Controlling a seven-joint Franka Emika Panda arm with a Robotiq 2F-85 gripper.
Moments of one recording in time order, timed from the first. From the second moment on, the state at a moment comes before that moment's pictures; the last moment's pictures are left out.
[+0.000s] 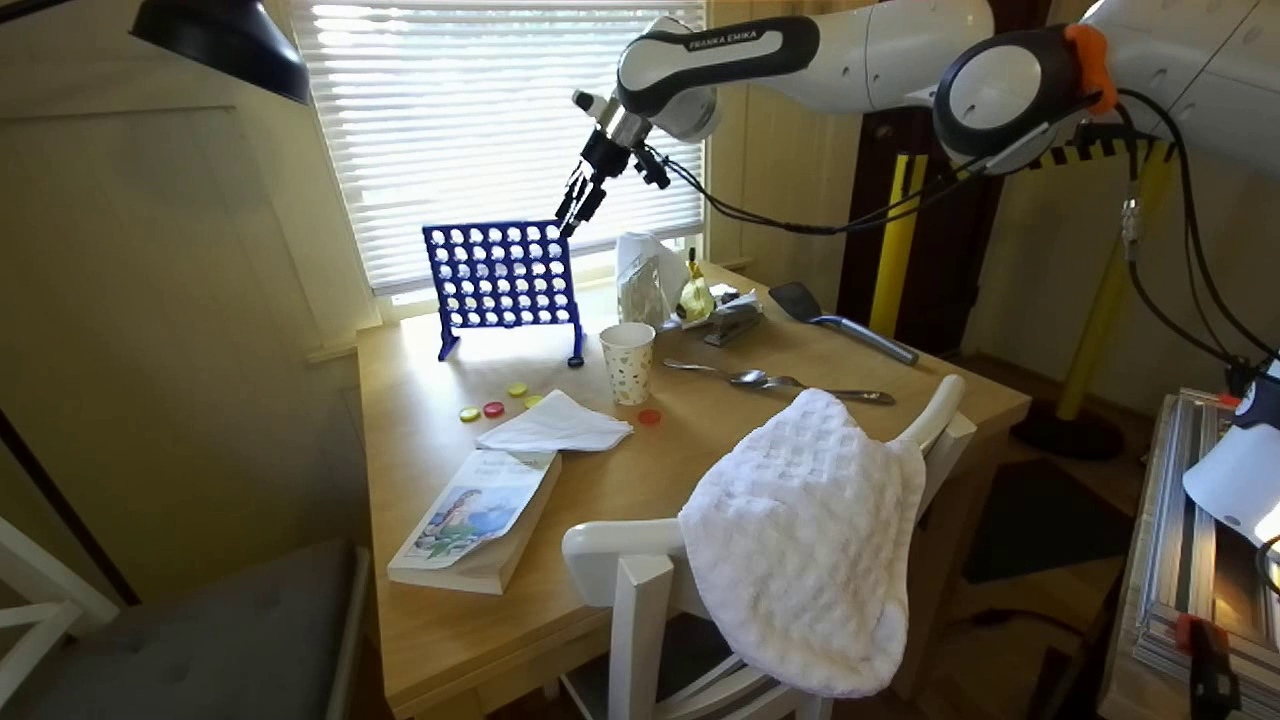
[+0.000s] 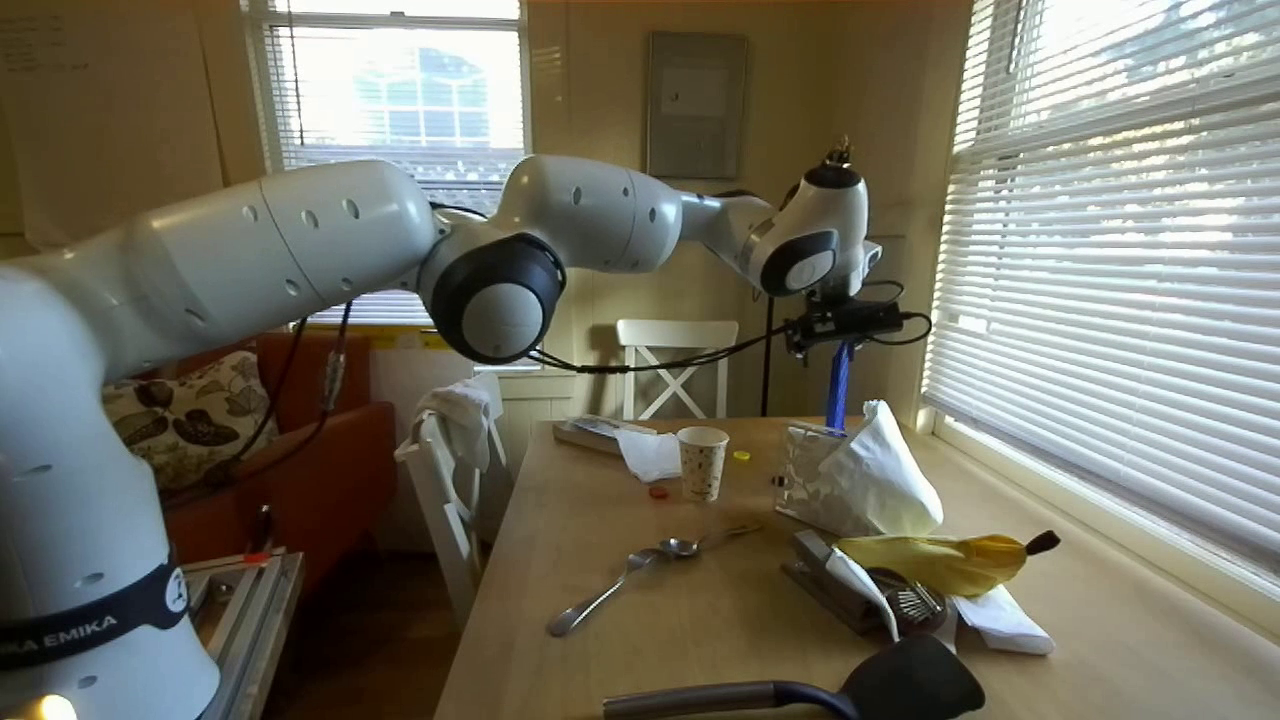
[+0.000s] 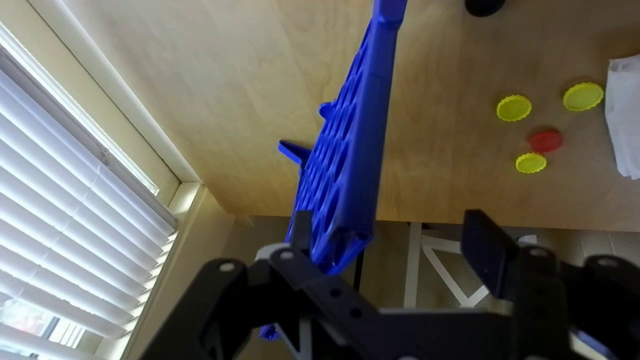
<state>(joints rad) 0.00 1.21 0.30 -0.51 0.12 2.23 -1.08</state>
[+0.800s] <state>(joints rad) -0.02 1.22 0.32 -0.51 0.13 2.30 -0.96</state>
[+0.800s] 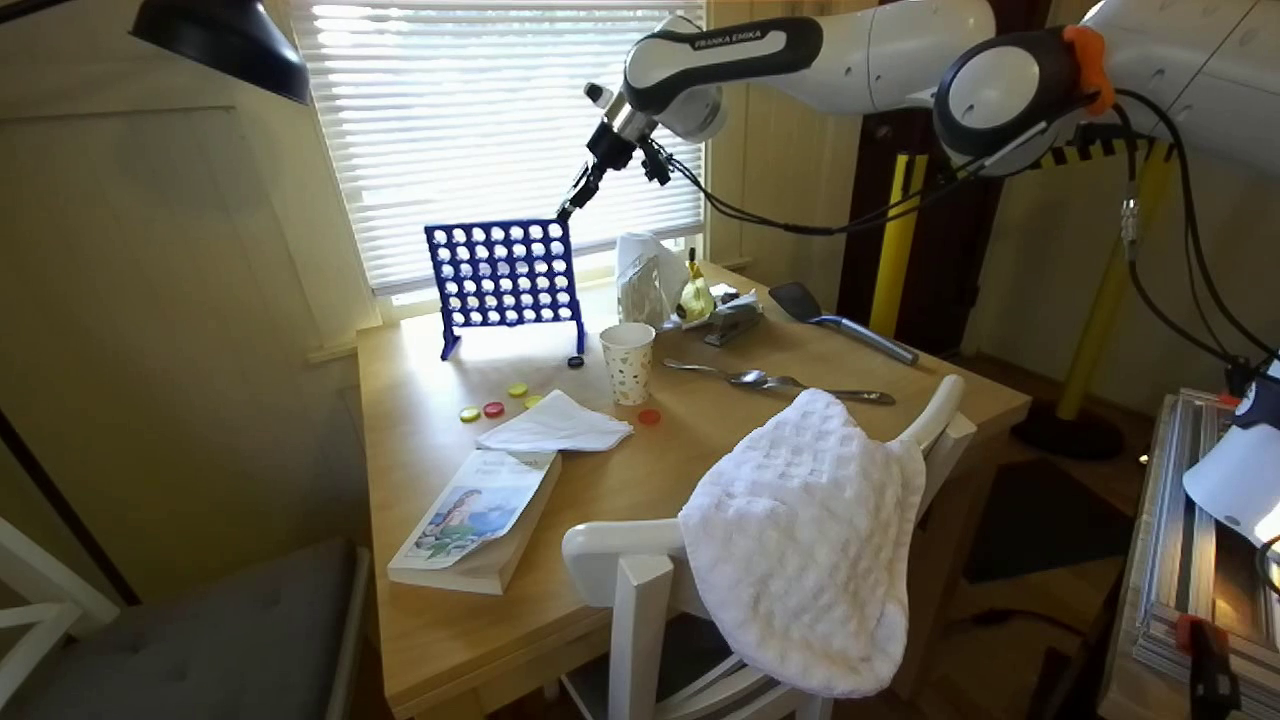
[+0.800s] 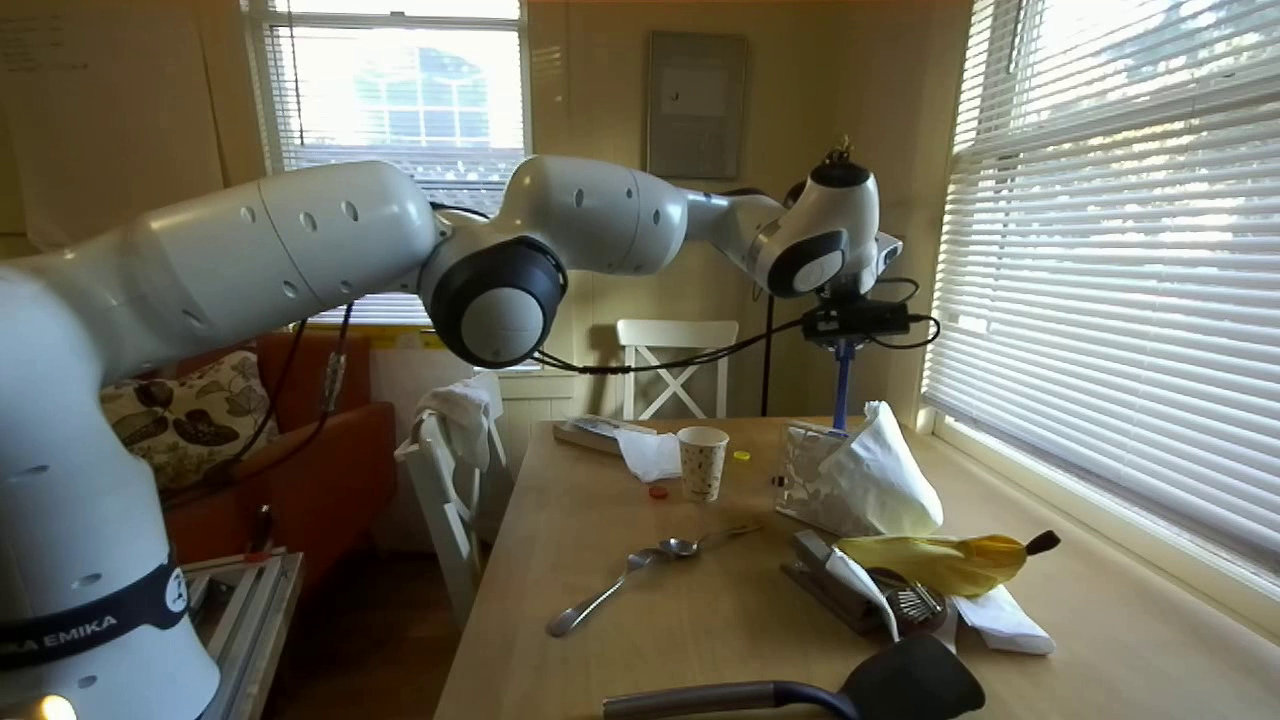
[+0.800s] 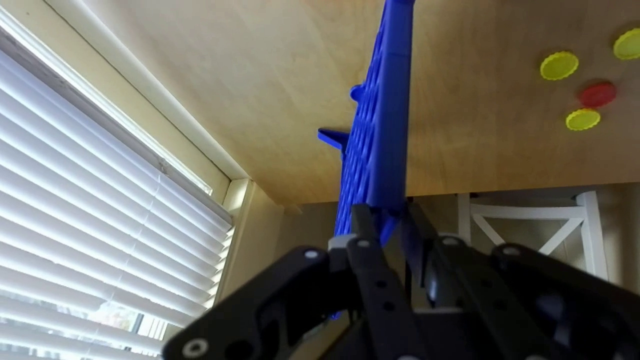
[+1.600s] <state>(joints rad) -0.04 1.15 0.41 -0.48 0.16 2.15 -1.08</state>
